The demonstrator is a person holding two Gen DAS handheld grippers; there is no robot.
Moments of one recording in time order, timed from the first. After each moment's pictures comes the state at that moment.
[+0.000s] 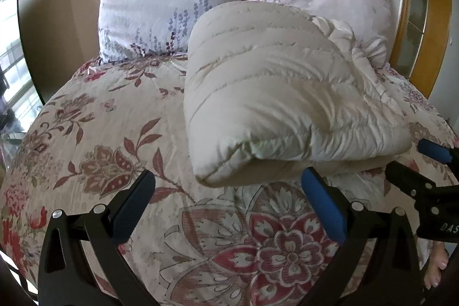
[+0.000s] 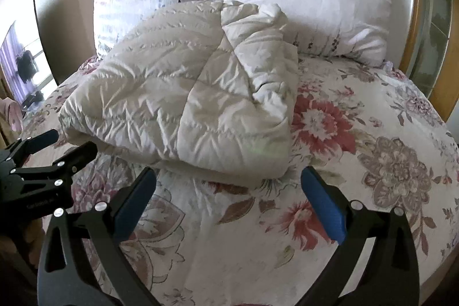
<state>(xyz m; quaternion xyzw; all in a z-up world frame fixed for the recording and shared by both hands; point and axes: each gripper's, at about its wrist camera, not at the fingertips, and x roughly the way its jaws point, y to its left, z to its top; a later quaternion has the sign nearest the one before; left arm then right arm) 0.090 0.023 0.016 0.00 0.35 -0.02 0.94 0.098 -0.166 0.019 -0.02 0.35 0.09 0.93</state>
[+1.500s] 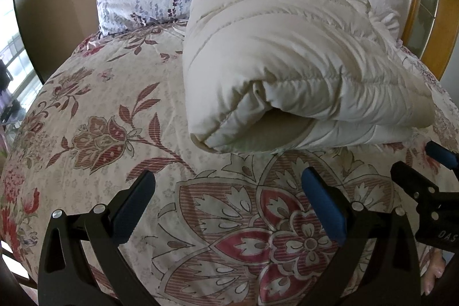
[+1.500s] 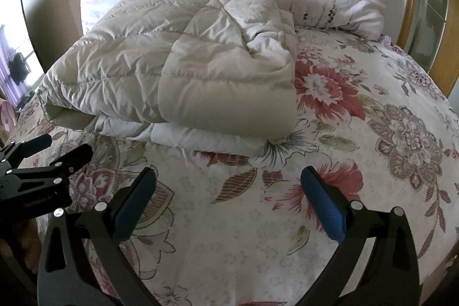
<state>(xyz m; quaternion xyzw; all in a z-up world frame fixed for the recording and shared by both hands) 0.098 0.025 -0.013 0.01 0.42 0.00 0.91 0.107 -0.168 -0.014 0.00 0.39 0.07 0.92</state>
